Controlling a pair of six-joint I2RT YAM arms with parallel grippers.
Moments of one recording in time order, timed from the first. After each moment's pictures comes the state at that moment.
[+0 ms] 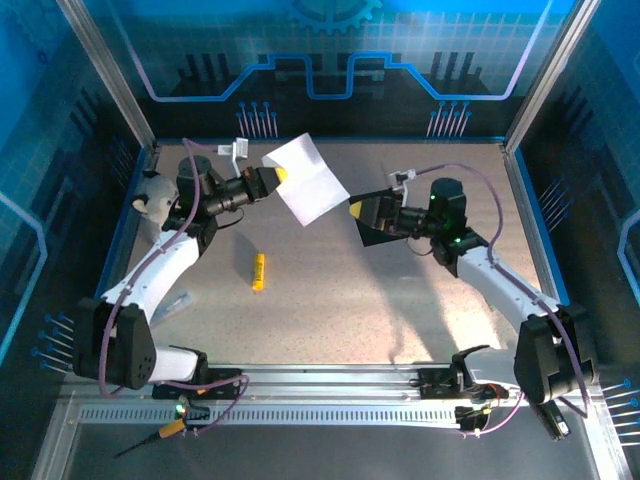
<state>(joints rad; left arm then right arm) -0.14 1.34 0.96 0.28 0.78 -0.86 0.32 1.28 0.80 0.24 -0.87 0.84</state>
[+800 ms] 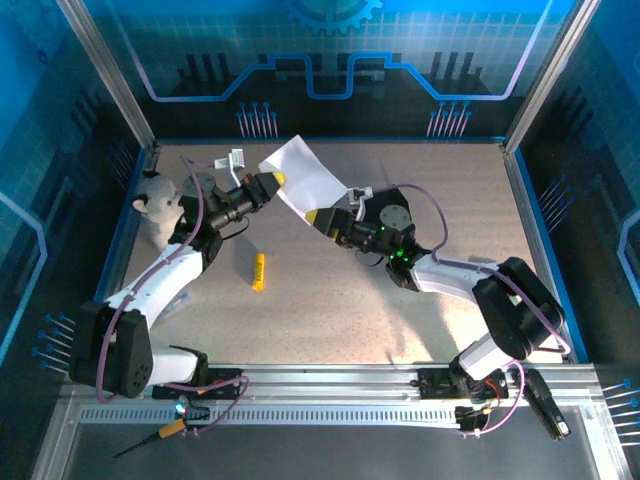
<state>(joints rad) -0.19 1.31 0.83 0.44 0.62 -1.01 0.62 1.56 0.73 0.81 -0.51 1.12</state>
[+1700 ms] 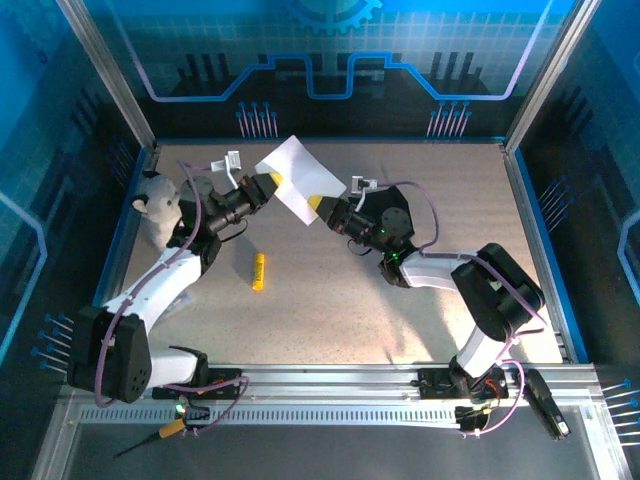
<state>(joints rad) -0.18 1.29 0.80 0.46 0.59 -1.02 0.62 1.68 0.76 1.14 -0.42 1.19</state>
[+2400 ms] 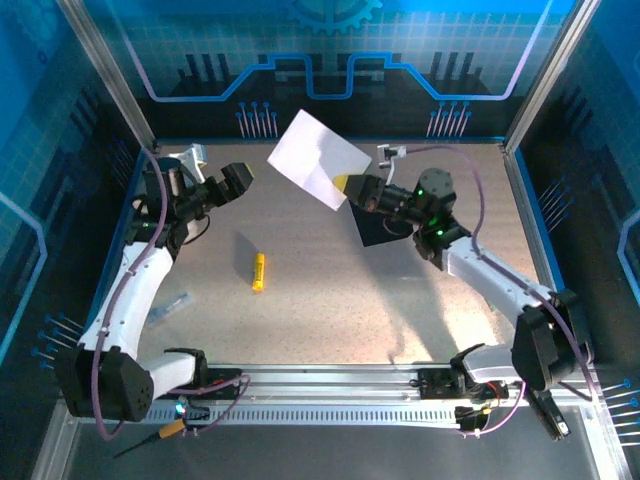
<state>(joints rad) -0.01 1.18 1.06 -0.33 0.40 -0.59 0.43 1.34 0.97 0.47 -0.73 0.98</state>
